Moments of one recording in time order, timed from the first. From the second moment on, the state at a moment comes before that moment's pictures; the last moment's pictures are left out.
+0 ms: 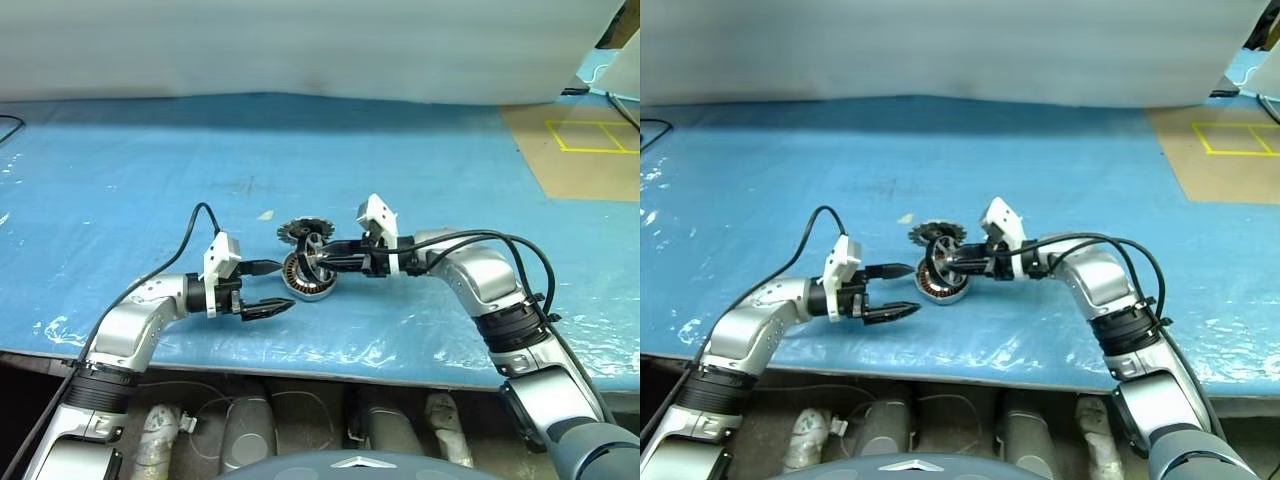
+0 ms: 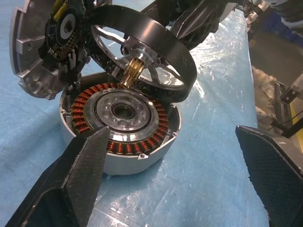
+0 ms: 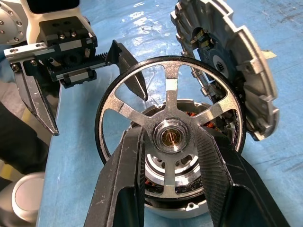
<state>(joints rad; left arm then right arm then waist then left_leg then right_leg) -0.23 0.54 -0.07 -0.02 -0.47 0.39 -1.17 -0.58 -0.46 0.26 0.01 0.36 0.68 1.04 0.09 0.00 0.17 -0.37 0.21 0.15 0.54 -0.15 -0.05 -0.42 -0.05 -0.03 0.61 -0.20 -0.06</state>
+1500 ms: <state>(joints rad) -0.23 0.52 -0.07 0.00 -0.46 0.34 -1.17 -0.64 -0.48 0.35 0.08 0.18 0.53 1.11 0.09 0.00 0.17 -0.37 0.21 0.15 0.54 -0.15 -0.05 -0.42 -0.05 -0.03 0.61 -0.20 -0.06</state>
